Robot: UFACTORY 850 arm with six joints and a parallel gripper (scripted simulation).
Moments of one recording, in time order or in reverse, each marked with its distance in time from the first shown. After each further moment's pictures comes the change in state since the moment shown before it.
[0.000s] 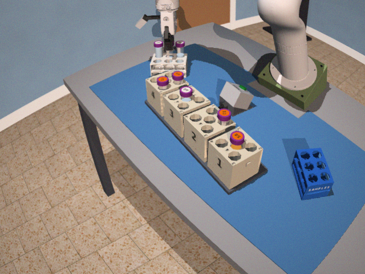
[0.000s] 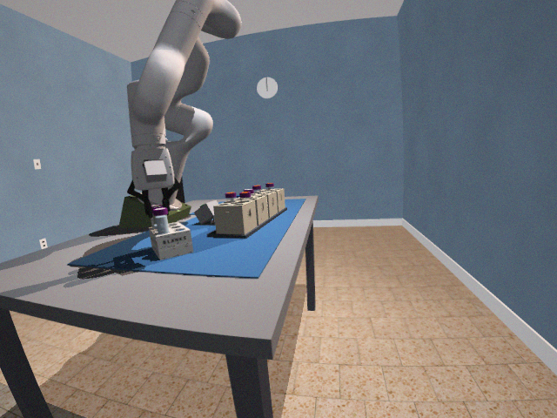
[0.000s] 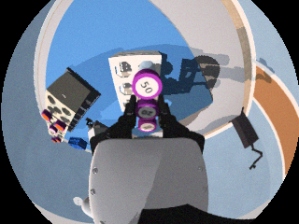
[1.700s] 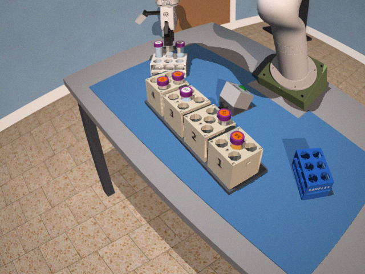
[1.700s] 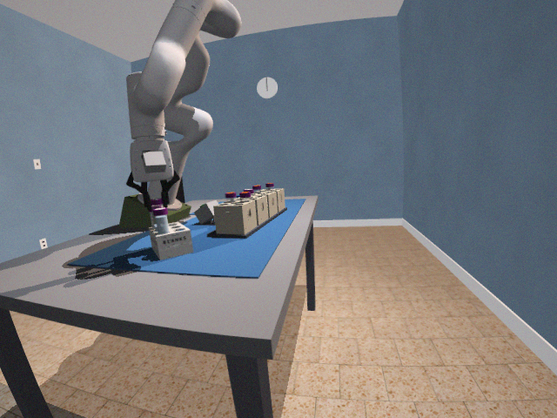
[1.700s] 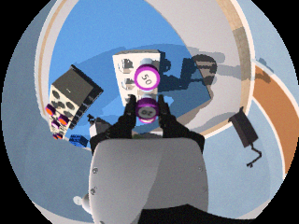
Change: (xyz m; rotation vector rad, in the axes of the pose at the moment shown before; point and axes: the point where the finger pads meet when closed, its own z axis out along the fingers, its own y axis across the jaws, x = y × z) arm 0.000 0.000 -0.020 0.000 0.000 0.000
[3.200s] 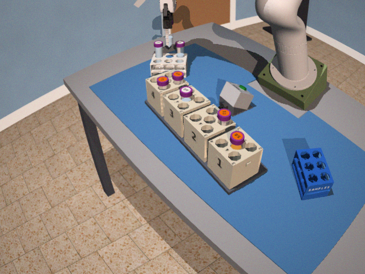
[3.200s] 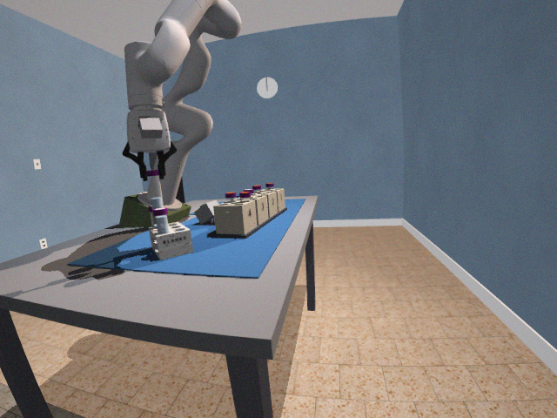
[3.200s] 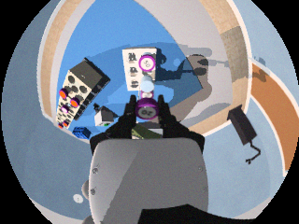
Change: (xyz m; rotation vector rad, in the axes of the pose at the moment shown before) arm 0.000 0.000 -0.074 0.000 0.000 0.000
